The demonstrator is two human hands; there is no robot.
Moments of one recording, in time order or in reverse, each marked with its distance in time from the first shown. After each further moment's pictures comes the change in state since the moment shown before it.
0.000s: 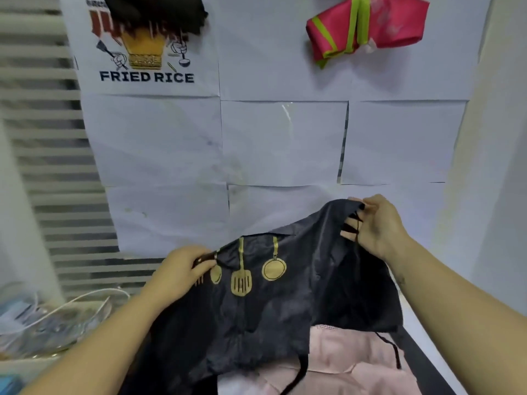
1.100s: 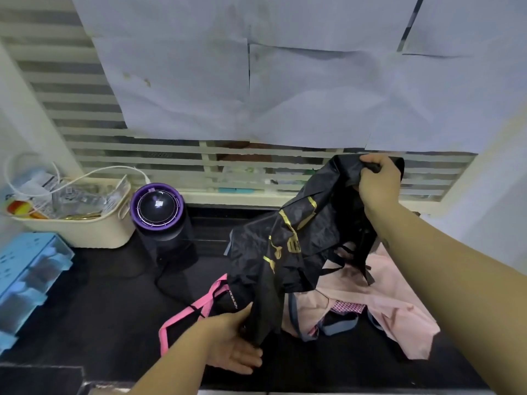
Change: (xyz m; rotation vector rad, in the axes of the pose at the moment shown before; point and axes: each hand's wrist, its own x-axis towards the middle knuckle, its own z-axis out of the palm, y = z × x) left_hand -0.210 -0.002 0.182 -1.137 -0.915 -1.478; right_hand -0.002 0.156 -0.020 -0.554 0.368 -0.226
